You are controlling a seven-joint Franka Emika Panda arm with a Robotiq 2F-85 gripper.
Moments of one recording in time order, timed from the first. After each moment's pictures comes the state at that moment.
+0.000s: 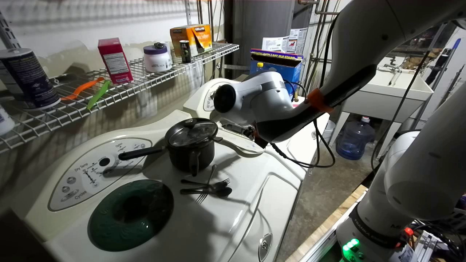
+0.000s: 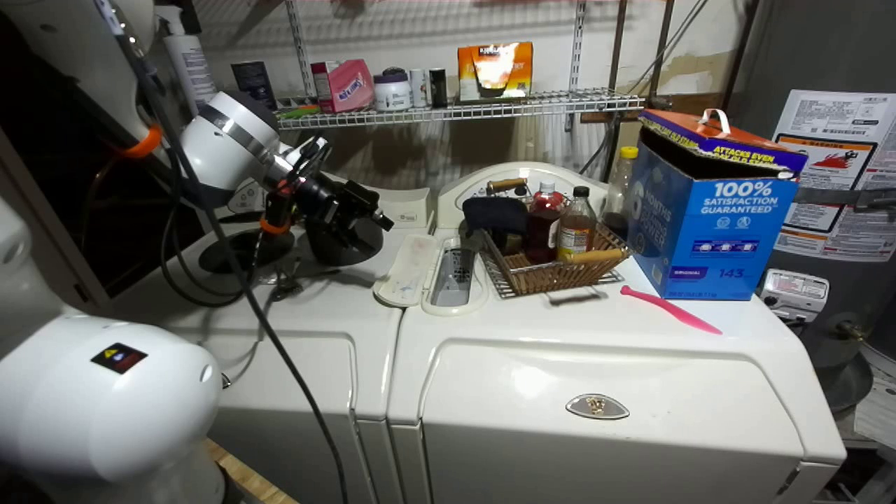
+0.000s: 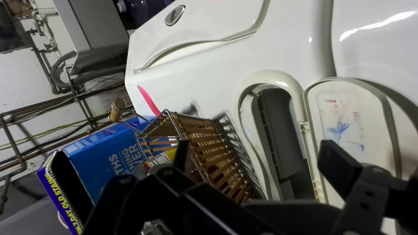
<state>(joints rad) 0.25 -0.16 0.26 -2.48 -0.93 1.91 1.00</state>
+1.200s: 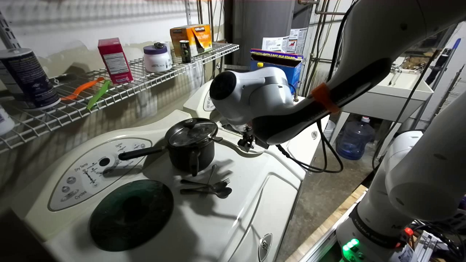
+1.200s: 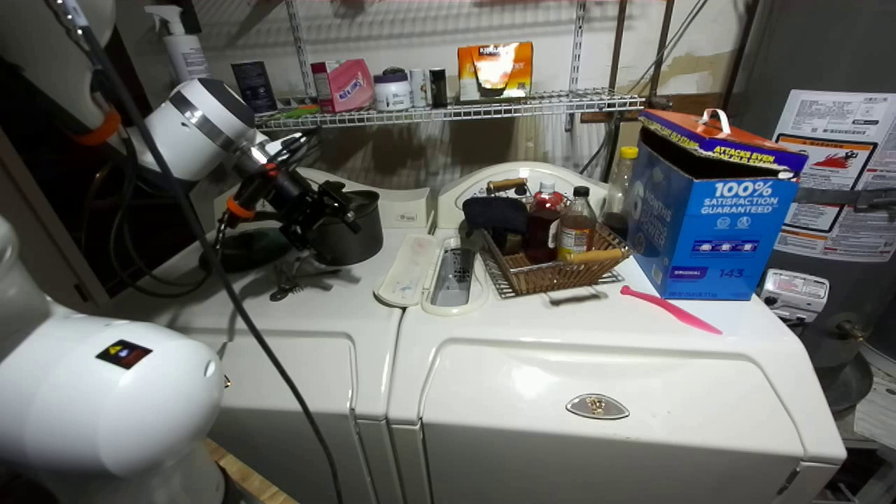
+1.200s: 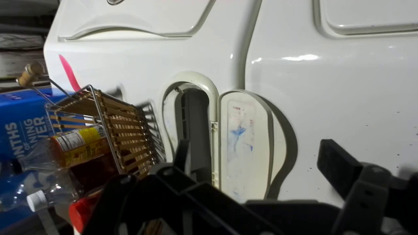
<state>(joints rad) 0.29 -0.21 0.29 -2.48 -0.69 2.01 0.62</state>
